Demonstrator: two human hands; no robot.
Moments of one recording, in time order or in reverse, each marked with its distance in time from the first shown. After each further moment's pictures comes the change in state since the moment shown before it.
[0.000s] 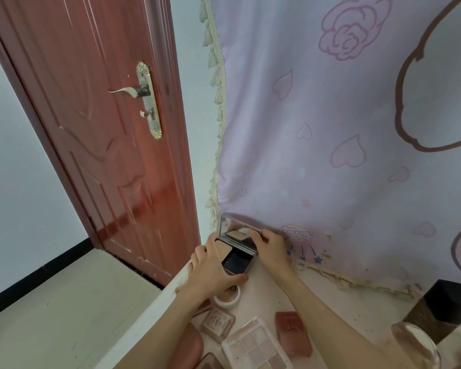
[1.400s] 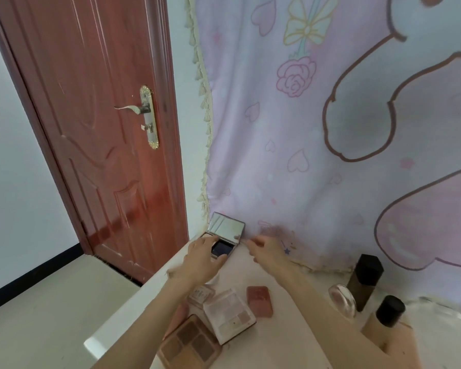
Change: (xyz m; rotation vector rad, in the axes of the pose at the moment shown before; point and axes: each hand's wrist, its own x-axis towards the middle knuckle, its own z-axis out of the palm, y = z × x) left_hand -0.062 0.039 -0.034 -0.024 0.031 0.226; right_hand -0.077 -0.048 -0.063 -0.157 -0.125 0.062
